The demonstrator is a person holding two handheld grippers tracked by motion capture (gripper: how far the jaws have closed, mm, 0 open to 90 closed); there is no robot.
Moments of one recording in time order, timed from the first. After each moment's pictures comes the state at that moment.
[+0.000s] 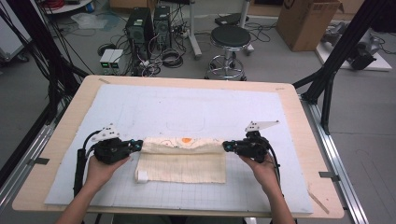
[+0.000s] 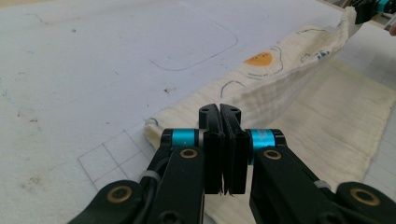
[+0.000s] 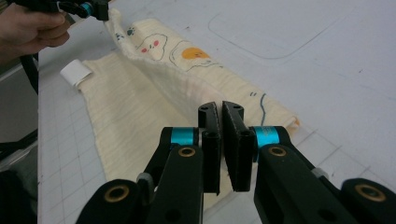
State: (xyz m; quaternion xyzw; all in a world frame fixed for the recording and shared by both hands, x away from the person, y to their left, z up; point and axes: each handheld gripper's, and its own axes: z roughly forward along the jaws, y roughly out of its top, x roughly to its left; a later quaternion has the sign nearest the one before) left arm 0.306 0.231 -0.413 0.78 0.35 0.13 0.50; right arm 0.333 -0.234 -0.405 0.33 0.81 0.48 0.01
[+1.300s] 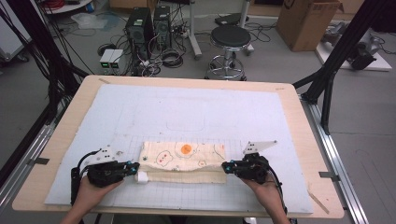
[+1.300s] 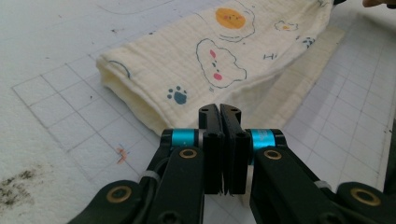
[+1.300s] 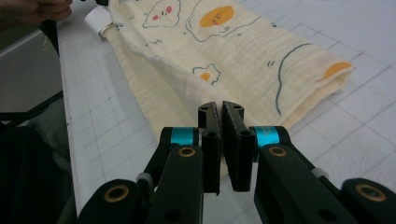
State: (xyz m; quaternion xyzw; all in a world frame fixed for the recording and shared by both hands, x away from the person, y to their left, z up) left arm 0.257 0.242 -0.435 0.81 0.31 0.09 0.49; right arm 0.283 -0.229 -0.426 0.31 0.83 0.46 0.00
